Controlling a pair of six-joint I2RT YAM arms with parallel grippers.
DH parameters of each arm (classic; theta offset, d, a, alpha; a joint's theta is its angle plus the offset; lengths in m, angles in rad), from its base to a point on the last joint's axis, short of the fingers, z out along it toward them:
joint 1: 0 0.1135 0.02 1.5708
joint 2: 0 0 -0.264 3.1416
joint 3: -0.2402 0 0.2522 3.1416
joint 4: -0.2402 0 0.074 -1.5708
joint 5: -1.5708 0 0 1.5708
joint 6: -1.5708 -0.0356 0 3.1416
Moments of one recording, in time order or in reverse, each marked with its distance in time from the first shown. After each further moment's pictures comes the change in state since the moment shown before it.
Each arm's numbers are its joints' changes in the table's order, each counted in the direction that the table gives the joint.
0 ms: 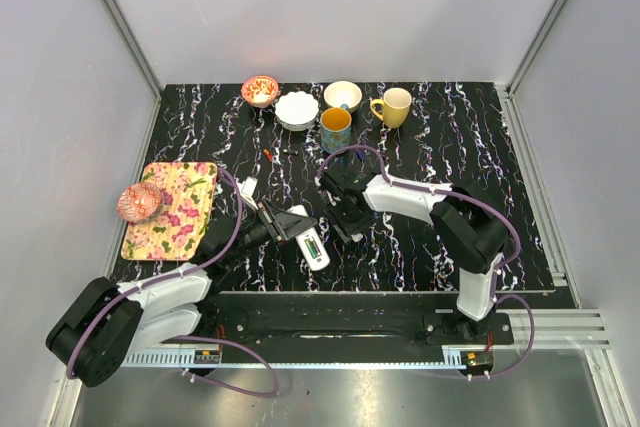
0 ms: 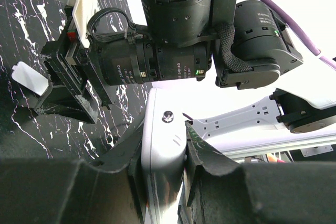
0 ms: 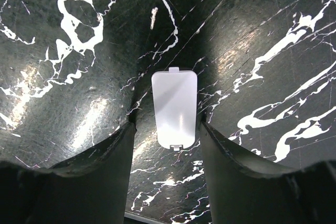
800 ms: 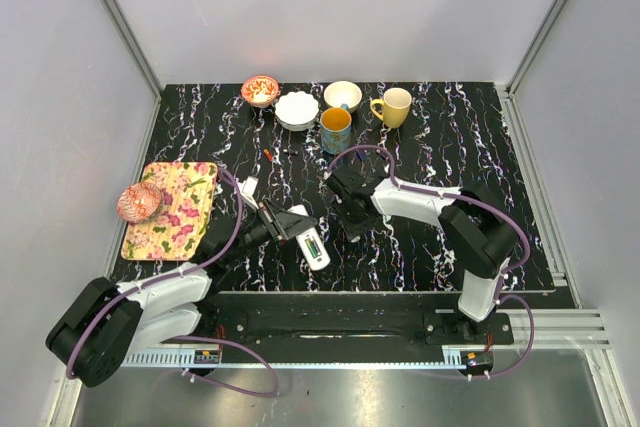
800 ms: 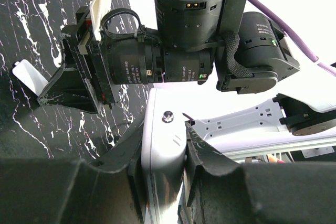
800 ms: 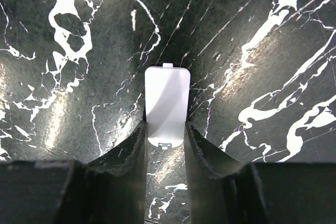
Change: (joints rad) left arm 0.000 0.004 -0.004 -0.021 0.001 -0.002; right arm -0.011 0.060 0.083 0.085 -0.006 -0.116
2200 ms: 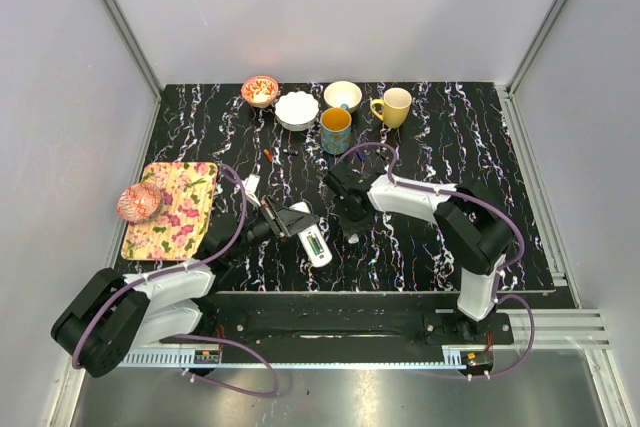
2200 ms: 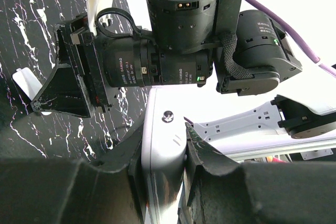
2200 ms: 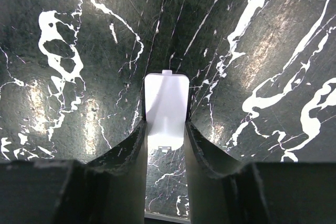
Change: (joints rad) left arm 0.000 -0.066 -0.023 0.051 0.002 0.007; right arm -0.007 -0.043 -0.053 -0.063 -0.024 -0.223
